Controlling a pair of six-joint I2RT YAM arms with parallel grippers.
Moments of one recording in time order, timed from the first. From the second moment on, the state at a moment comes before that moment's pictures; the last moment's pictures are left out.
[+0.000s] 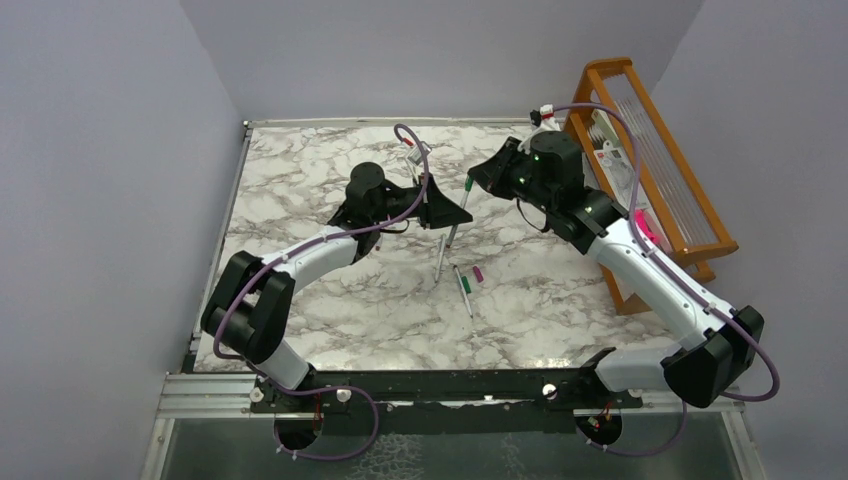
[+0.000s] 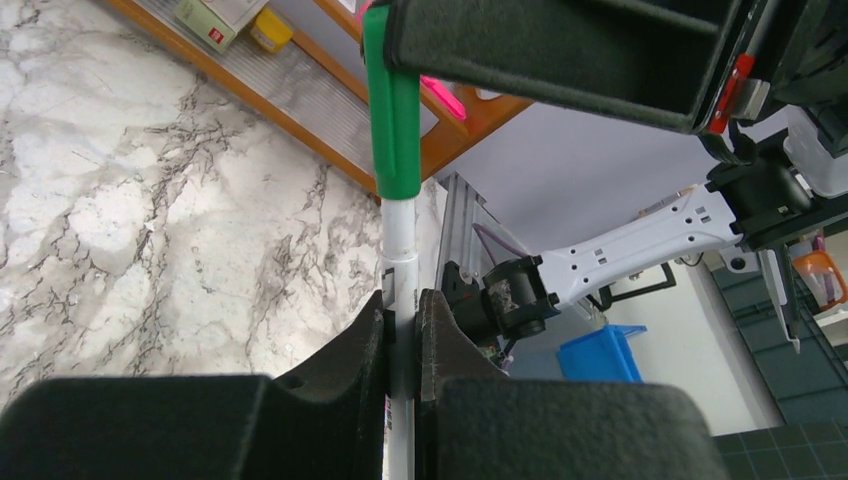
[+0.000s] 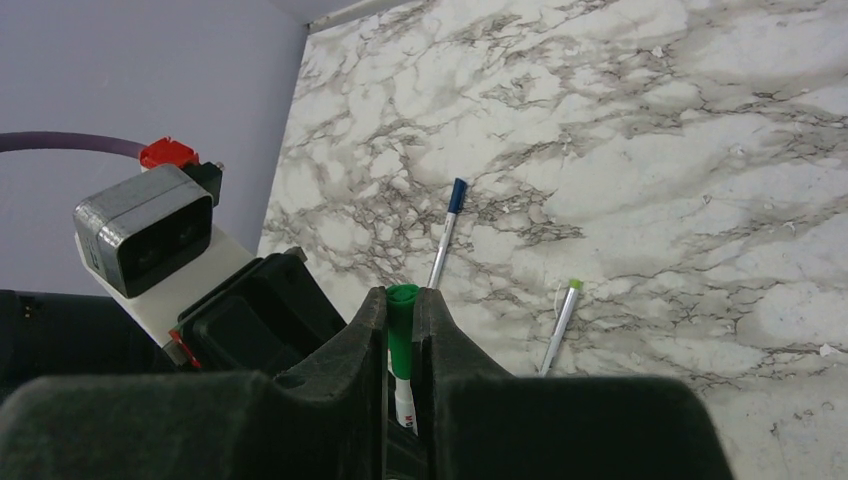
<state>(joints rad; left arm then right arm) -0.53 1.57 0.94 0.66 0.89 -0.83 0.60 1.31 1.30 -0.31 0.07 0.69</state>
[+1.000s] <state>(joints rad) -0.54 1.61 1.03 0.66 0.90 -0.81 0.59 1.25 1.33 -0.35 0.05 0.68</state>
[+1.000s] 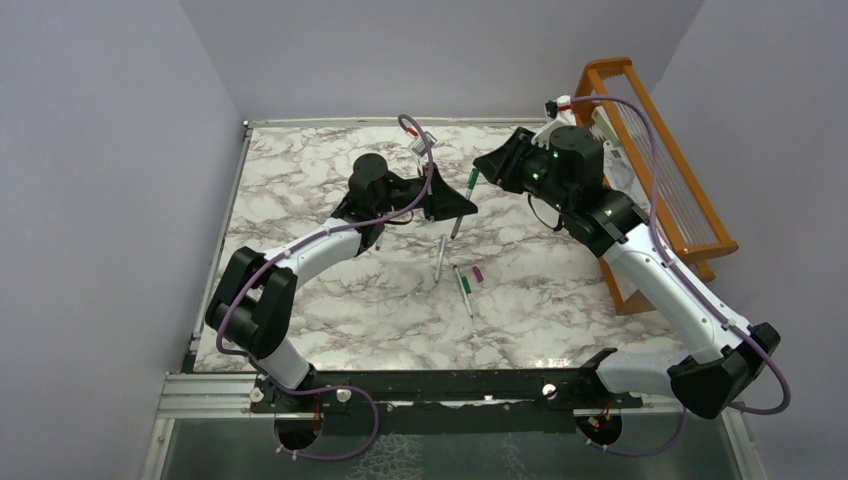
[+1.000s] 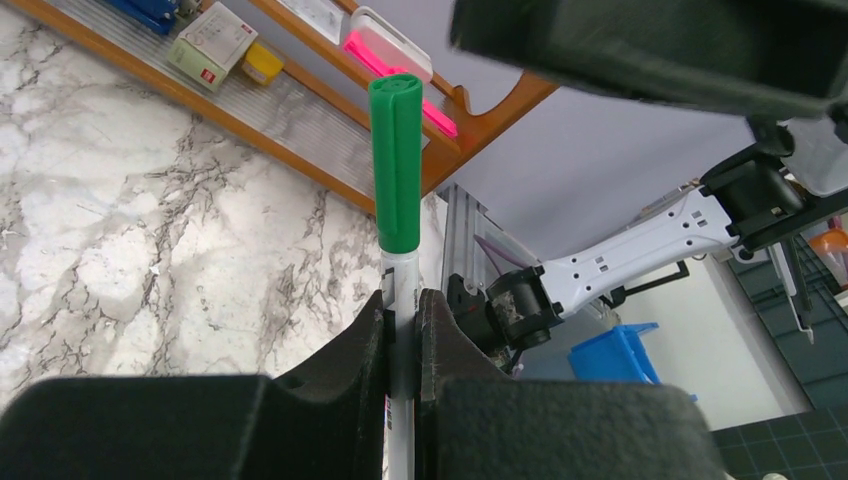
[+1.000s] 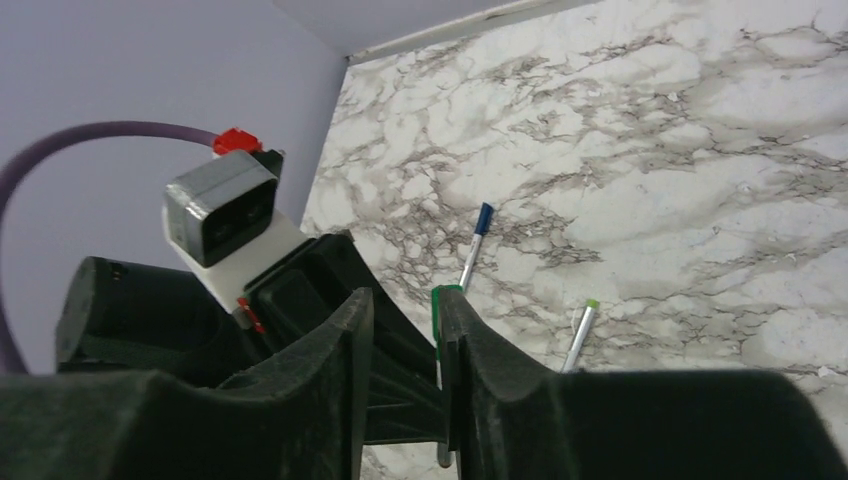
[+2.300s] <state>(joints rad) -0.54 1.68 1.15 0.64 0.99 -0.83 0.57 1.33 1.35 -0.36 0.00 0.63</state>
